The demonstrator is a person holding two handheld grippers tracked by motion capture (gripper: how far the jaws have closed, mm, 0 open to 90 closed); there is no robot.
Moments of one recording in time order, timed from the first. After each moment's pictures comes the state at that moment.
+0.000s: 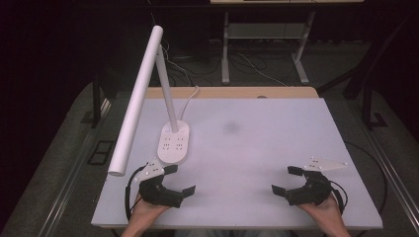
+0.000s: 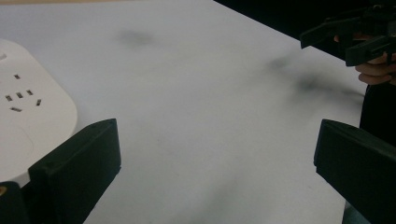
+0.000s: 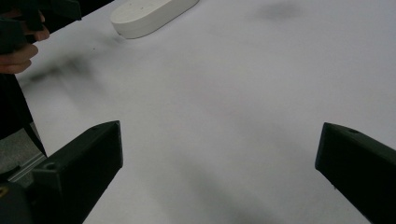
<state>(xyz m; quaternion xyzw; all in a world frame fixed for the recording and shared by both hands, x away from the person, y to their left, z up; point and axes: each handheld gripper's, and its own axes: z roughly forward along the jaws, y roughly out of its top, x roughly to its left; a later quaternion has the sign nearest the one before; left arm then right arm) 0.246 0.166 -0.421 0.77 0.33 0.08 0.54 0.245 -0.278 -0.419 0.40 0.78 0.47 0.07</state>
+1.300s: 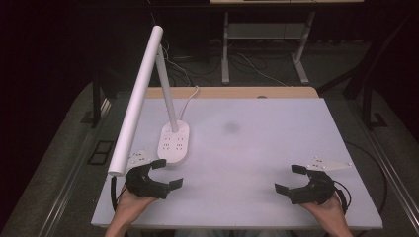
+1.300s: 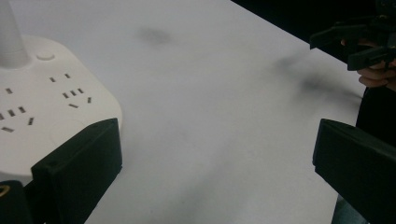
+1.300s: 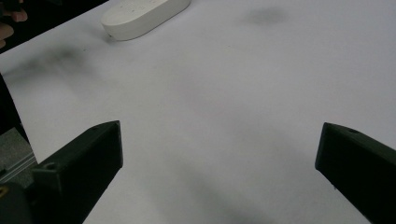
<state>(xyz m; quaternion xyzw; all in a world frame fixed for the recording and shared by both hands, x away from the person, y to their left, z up) 0.260 0.197 -0.396 0.77 0.36 0.06 0.52 0.244 -0.284 -0.416 0.40 0.78 0.47 0.09</state>
